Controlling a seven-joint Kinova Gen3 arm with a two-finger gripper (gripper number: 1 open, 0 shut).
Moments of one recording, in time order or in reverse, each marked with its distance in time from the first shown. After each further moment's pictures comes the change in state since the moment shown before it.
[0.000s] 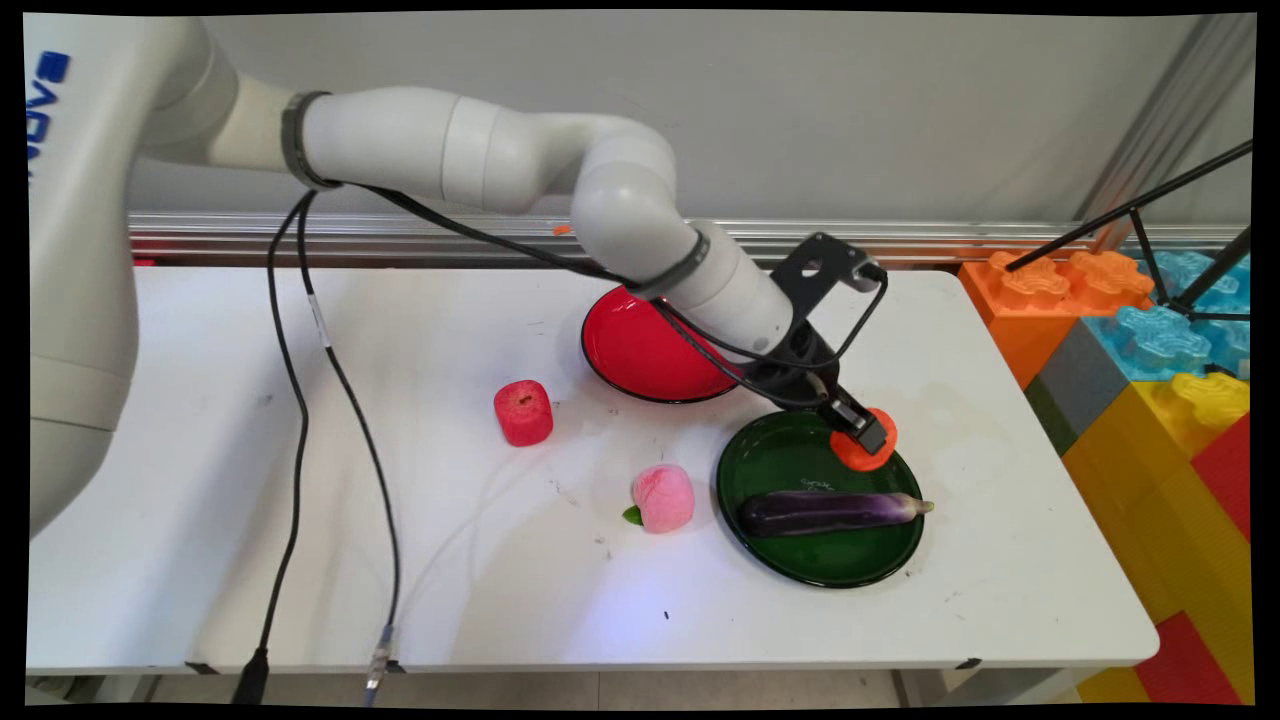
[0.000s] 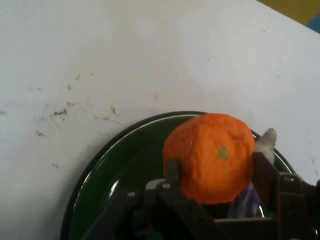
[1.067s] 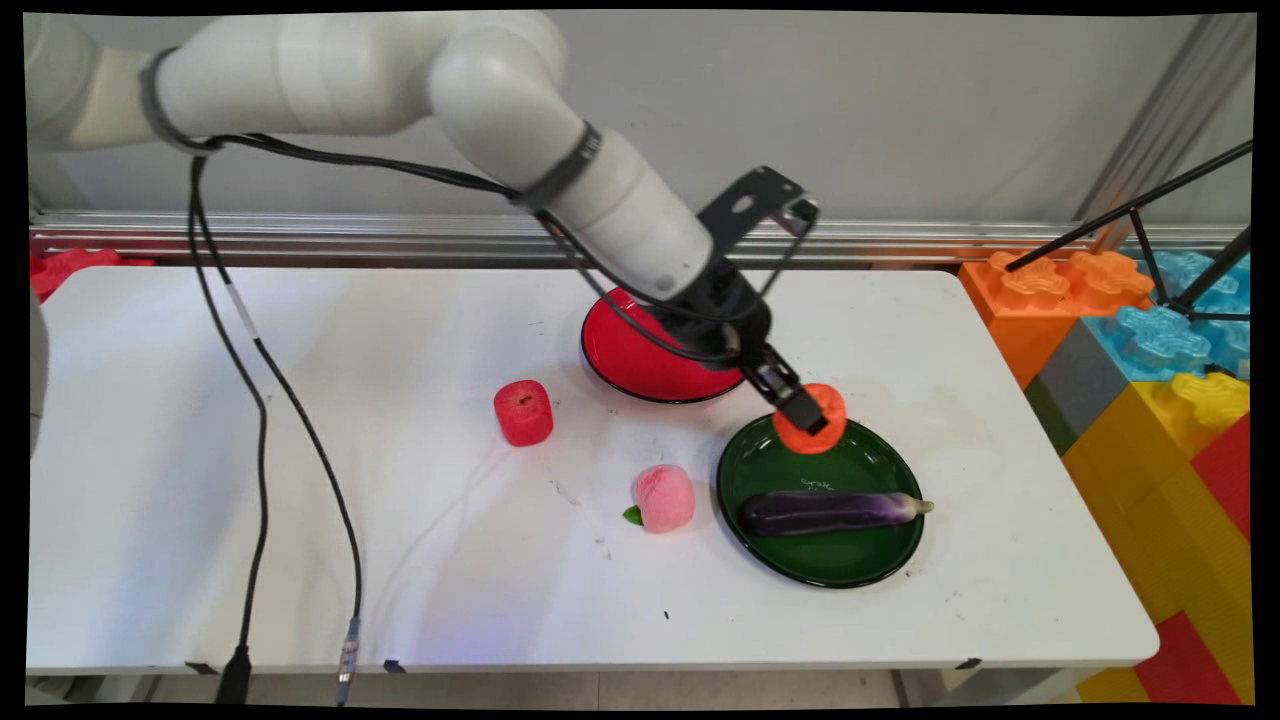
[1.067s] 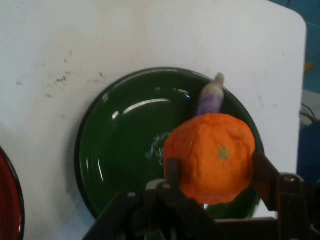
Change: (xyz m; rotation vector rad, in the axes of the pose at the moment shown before) arm -0.015 0.006 -0.110 -0.044 -0.045 0.113
